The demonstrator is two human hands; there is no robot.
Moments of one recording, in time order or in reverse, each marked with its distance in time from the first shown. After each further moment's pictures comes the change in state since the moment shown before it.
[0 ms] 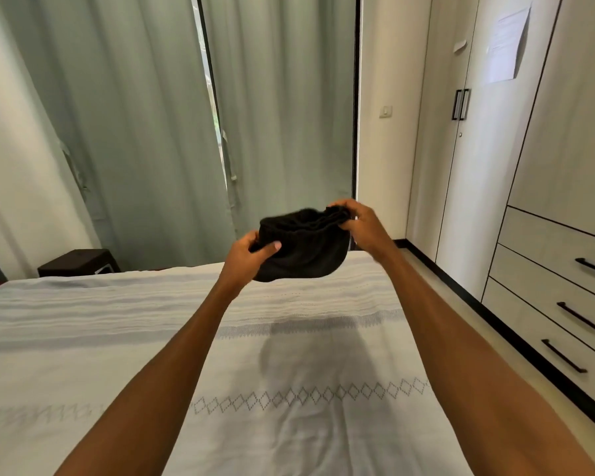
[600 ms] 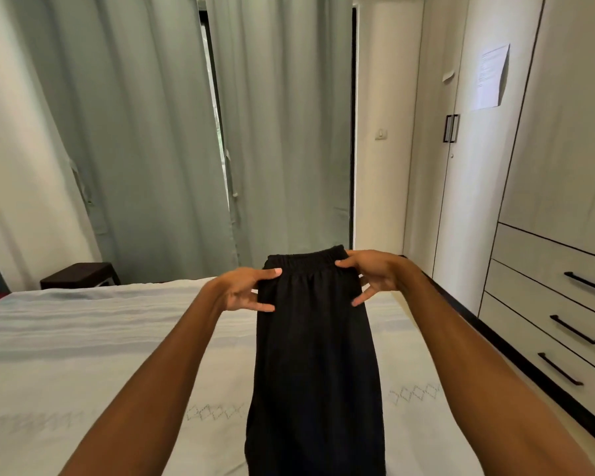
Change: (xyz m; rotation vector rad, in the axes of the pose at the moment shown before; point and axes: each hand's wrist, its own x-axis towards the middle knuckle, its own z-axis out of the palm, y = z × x) left_hand -0.036 0.031 -0.032 -0.199 -0.319 -0.640; right_hand -0.062 -0.041 -0.007 0.120 -0.402 0.692
